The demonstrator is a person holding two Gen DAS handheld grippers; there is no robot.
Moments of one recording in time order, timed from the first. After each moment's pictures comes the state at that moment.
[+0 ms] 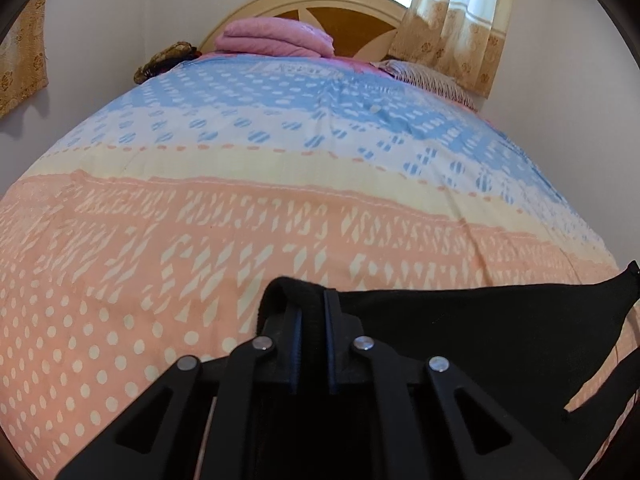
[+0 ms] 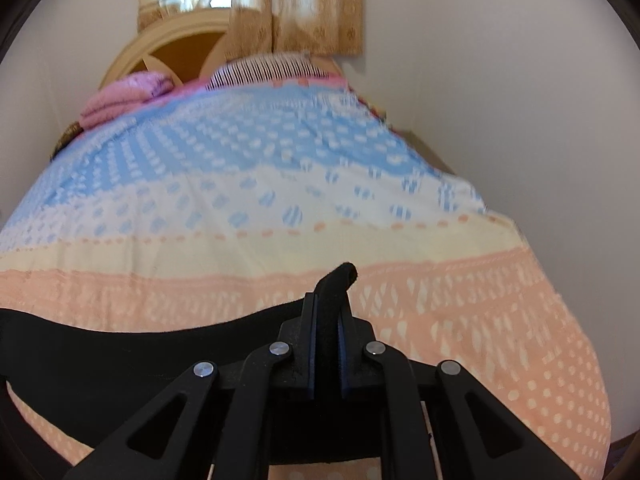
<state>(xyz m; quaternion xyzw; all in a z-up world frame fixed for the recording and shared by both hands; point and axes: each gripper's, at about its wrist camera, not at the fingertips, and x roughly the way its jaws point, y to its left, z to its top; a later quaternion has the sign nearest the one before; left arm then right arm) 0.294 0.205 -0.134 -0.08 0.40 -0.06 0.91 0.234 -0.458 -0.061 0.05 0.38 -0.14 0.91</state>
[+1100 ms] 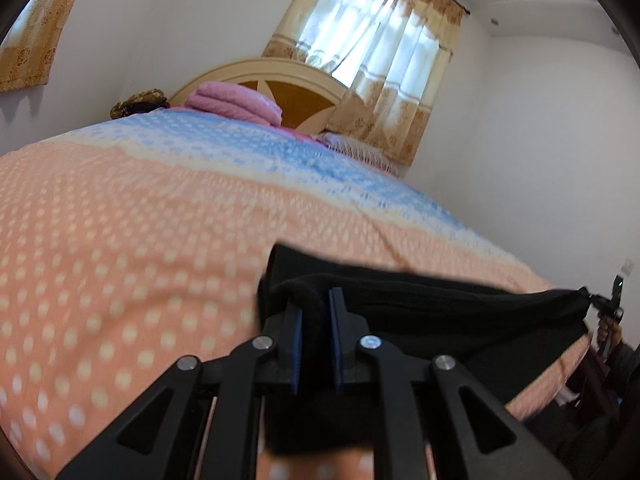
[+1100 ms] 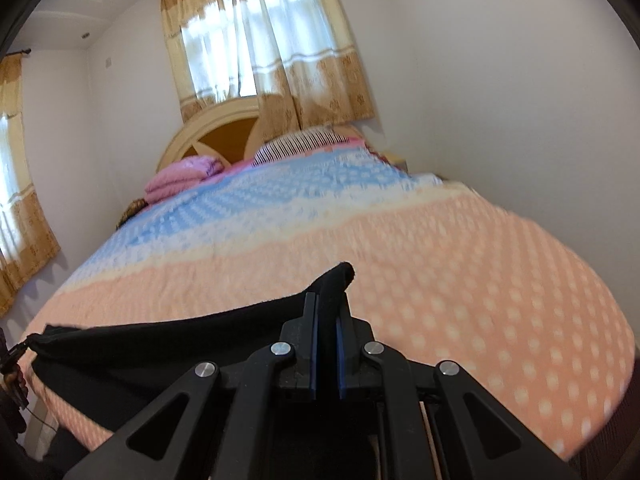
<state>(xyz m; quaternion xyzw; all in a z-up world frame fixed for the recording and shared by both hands) 0.105 0.254 -0.155 -0.15 0.25 -0.17 0.94 -0.004 -0.471 -0.084 0.14 0.24 -0.07 0.96</state>
